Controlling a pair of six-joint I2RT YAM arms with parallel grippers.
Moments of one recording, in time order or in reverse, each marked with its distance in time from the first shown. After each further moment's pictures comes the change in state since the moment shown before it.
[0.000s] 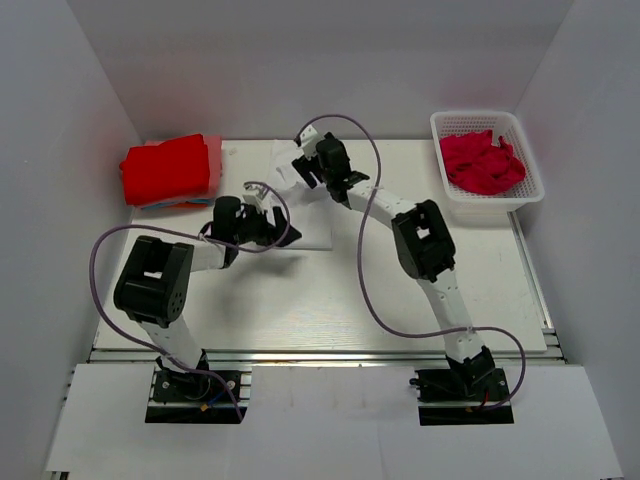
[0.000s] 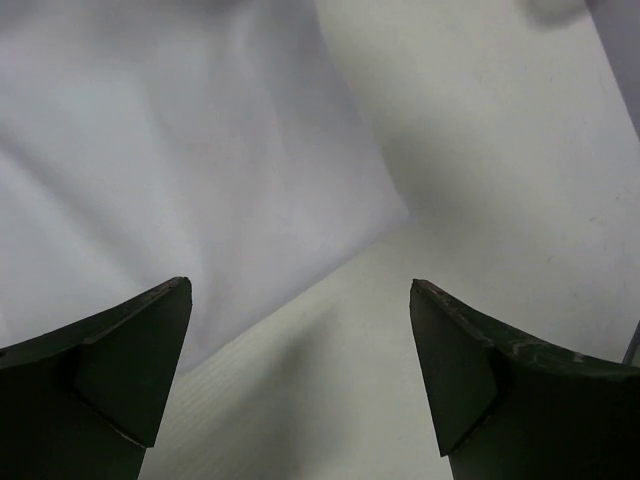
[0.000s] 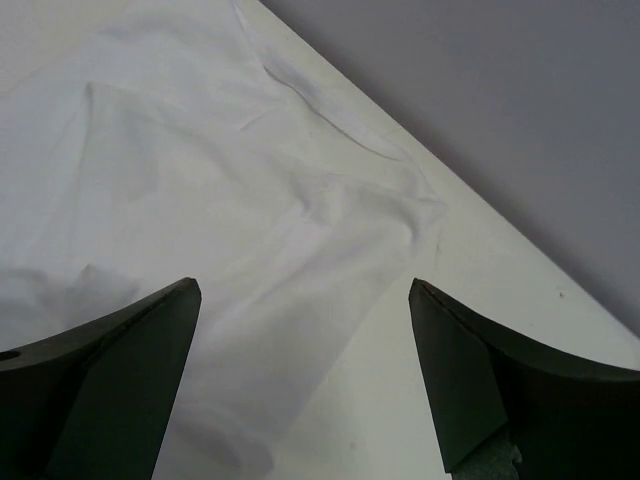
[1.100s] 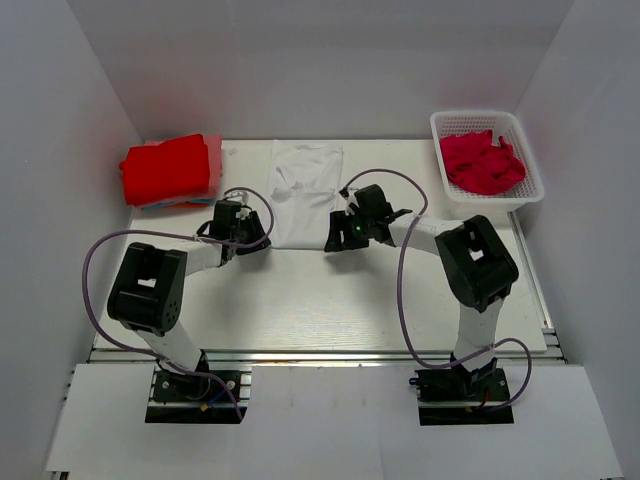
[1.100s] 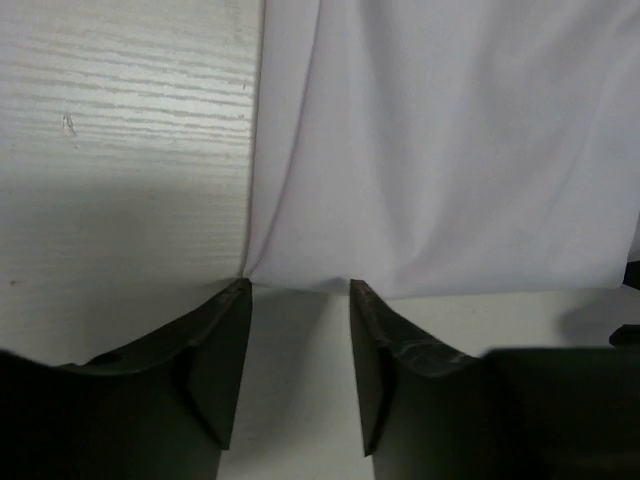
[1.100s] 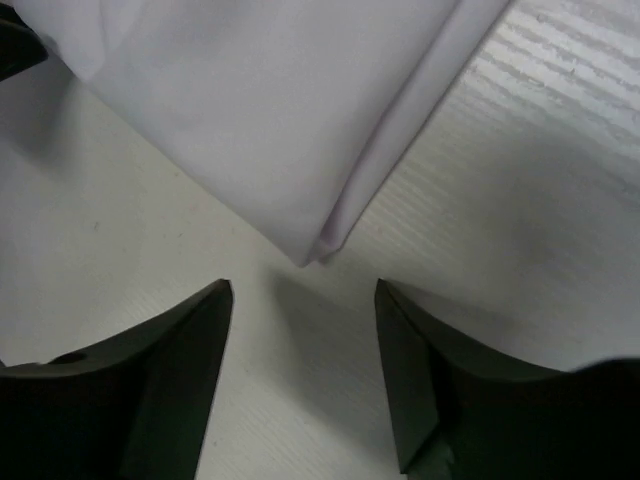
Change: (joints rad) left arm 0.001 -0.097 0.059 -0.443 -0.506 -0.125; right arm -0.050 -0.581 -0.898 -0.211 -0.582 0.745
